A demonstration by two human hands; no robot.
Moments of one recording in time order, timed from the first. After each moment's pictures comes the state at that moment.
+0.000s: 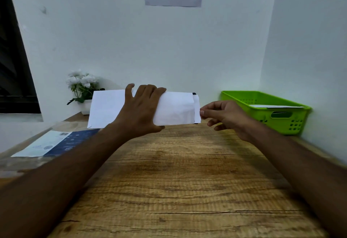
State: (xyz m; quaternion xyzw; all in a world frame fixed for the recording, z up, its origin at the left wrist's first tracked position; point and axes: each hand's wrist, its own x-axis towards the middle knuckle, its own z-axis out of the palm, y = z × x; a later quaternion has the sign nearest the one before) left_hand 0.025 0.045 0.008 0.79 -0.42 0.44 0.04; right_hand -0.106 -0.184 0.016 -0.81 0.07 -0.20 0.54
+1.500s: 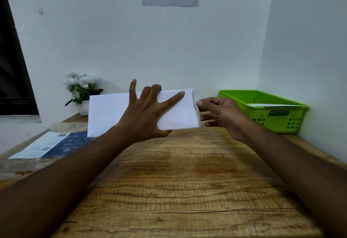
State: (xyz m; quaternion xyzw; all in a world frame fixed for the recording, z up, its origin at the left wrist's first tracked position) left_hand 0.007 0.035 0.009 0.77 -0.42 0.47 -0.04; right_hand -0.107 -0.170 0.018 -0.73 0.05 -0.23 0.64
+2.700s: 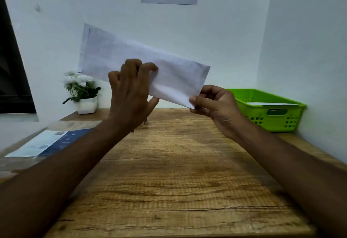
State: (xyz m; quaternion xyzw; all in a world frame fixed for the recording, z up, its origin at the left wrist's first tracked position) left_hand -0.010 0.043 0.035 0.71 -0.34 0.60 0.17; right_hand -0.106 -0.154 0.020 -0.63 -0.11 -0.30 0.71
